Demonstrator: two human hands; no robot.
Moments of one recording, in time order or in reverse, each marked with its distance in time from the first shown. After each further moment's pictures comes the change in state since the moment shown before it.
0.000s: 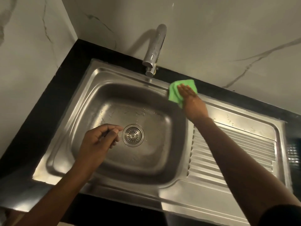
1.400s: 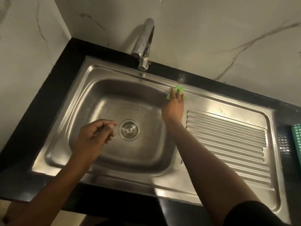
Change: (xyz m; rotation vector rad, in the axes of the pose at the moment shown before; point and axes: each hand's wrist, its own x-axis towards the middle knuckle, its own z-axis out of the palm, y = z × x) left_hand -0.022 0.010 0.006 0.015 0.000 0.026; right_hand -0.041 -0.072 0.037 0.221 0.149 0.425
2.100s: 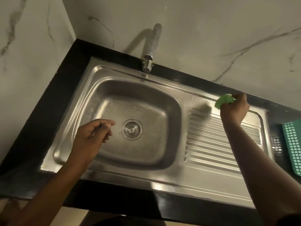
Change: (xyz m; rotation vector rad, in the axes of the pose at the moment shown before) left_hand -0.001 -0.013 -0.039 -0.046 -0.005 0.031; right_hand 0.015 0.122 -0.129 0.185 0.487 0.364
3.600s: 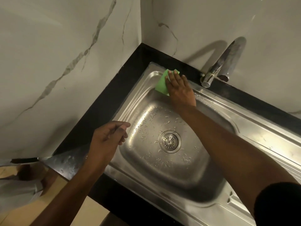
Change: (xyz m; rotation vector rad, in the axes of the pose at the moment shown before) left_hand 0.001 -0.002 -0.060 -0.004 0.310 -0.131; right_hand -0.164 -0.235 0.217 -0.425 -0.509 -1.390
